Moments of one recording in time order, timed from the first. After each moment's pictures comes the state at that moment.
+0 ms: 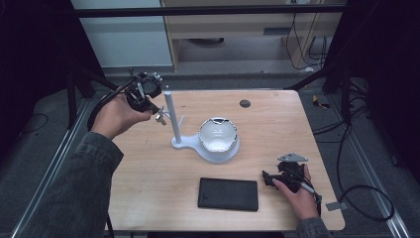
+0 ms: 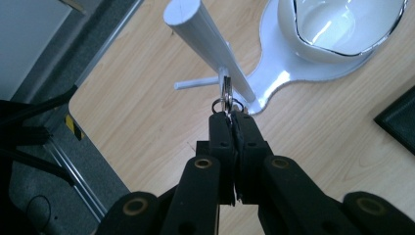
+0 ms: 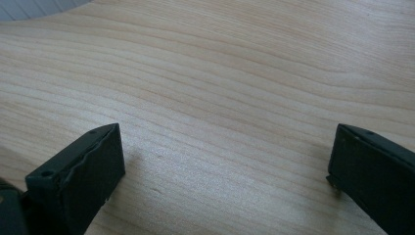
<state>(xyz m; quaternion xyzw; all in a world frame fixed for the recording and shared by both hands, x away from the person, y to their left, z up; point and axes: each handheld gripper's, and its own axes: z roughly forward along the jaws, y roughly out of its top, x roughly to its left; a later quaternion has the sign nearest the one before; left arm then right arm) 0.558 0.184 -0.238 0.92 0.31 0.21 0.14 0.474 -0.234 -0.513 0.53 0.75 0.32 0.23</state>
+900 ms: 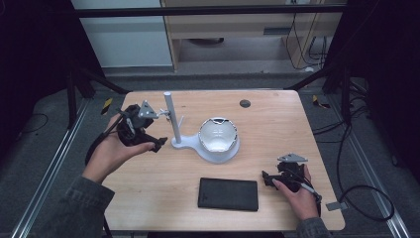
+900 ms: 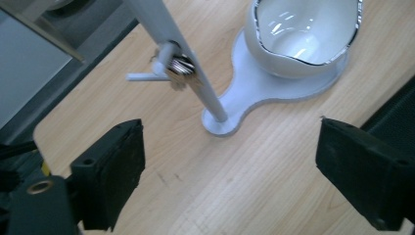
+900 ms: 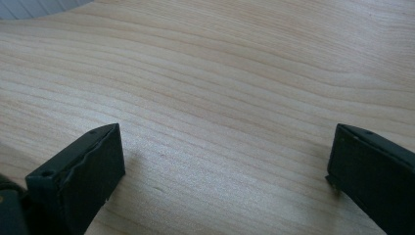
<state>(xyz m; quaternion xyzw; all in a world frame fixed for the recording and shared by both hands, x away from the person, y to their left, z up) 0.498 0.209 -0.306 0.89 0.29 0.24 0.26 0.473 -0.233 -0.513 0.53 0.75 0.32 0.23</state>
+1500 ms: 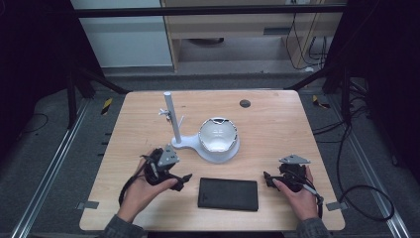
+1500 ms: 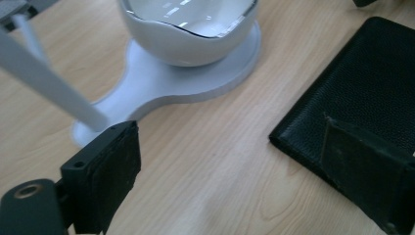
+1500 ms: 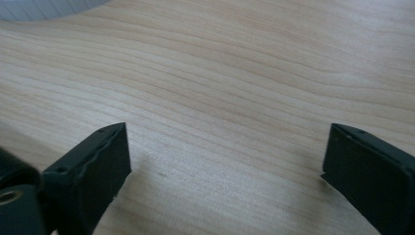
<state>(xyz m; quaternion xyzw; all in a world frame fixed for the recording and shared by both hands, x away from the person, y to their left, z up) 0.456 0.166 -0.431 0.87 0.26 0.19 0.37 0.463 -0.237 -0.508 0.52 0.75 0.33 0.23</state>
